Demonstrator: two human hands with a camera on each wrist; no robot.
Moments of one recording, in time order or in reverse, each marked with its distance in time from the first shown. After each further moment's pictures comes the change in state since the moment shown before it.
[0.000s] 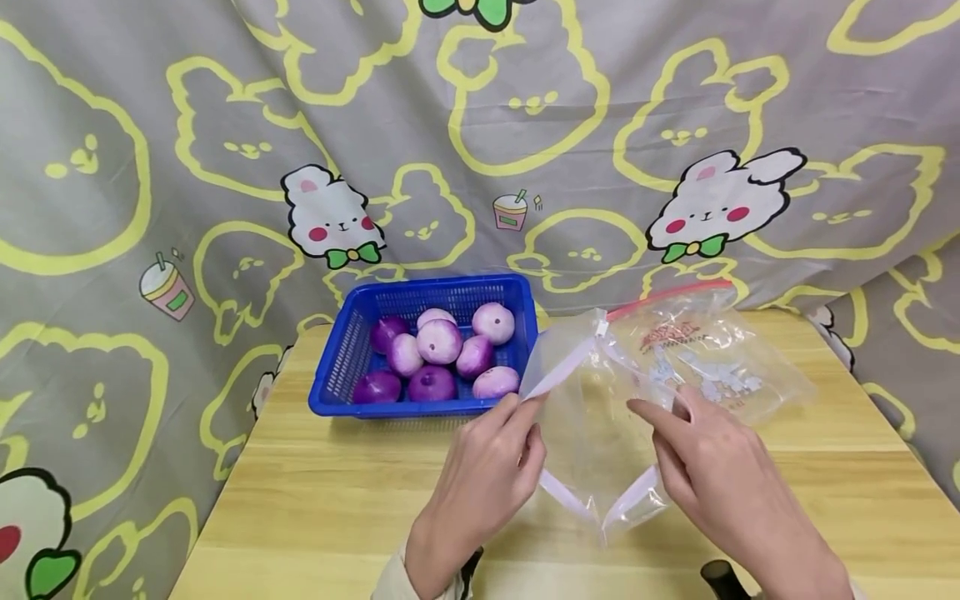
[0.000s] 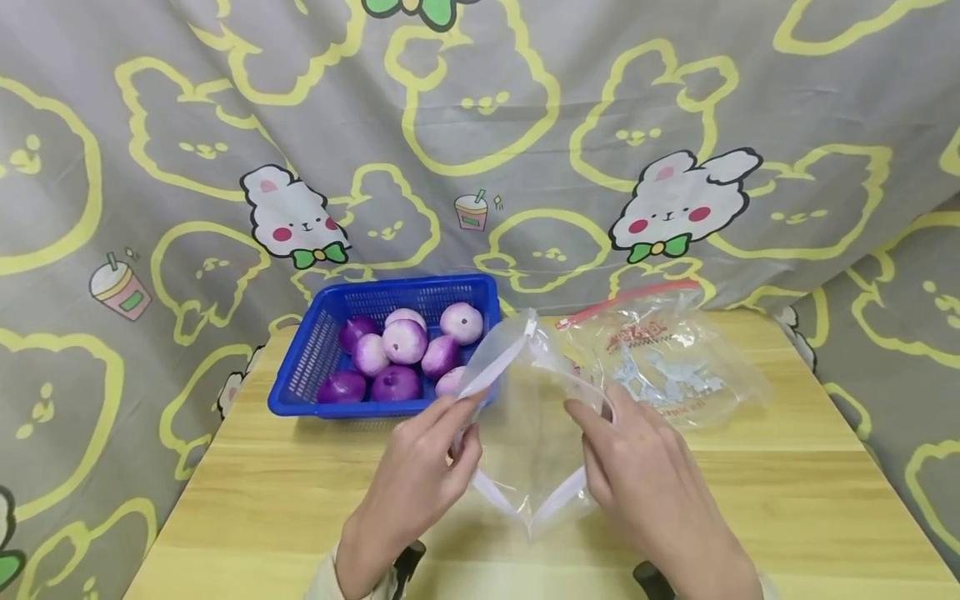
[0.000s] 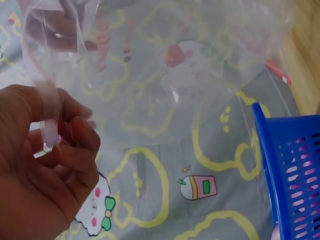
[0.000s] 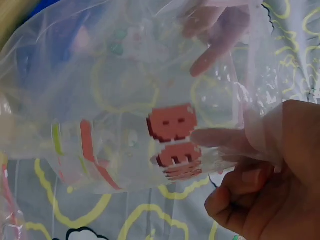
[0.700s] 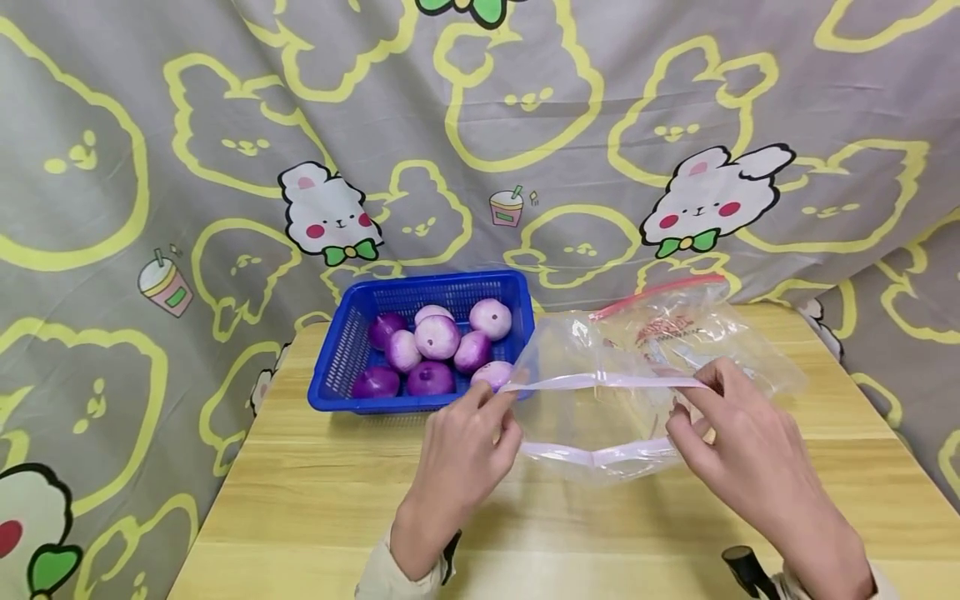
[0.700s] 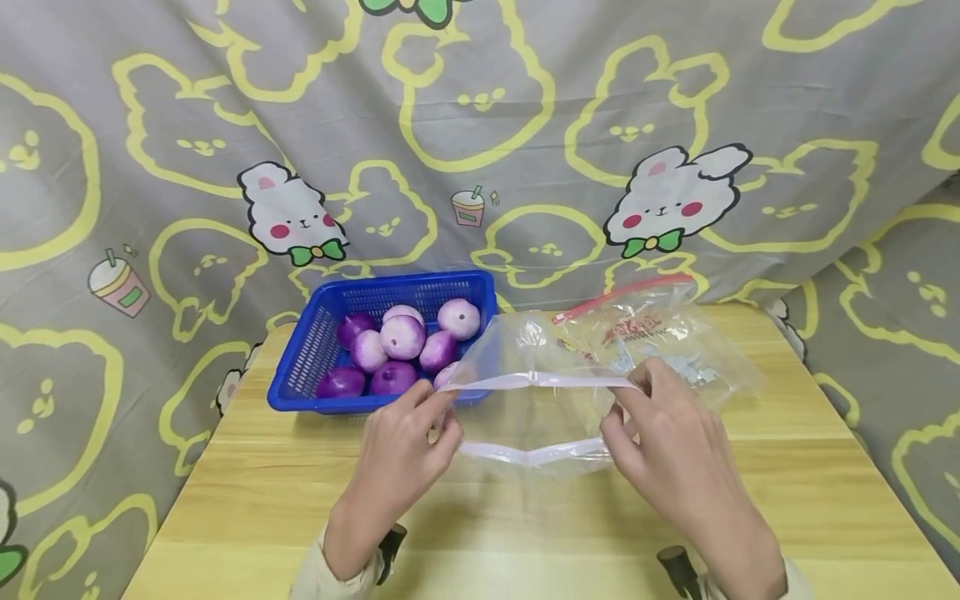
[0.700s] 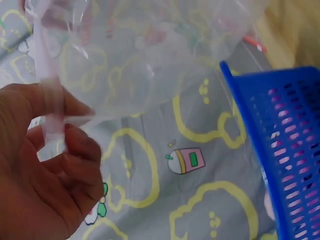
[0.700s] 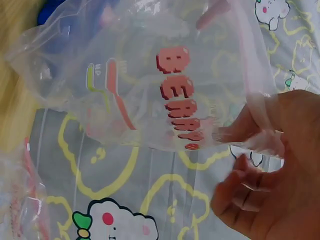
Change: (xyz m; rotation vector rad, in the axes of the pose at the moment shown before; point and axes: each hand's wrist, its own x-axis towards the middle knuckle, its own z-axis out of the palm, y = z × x) left_hand -0.008 -0.018 -0.001 0.189 0.012 -0.060; right_hand -0.012 0.023 -0.007 -0.021 0.020 0.160
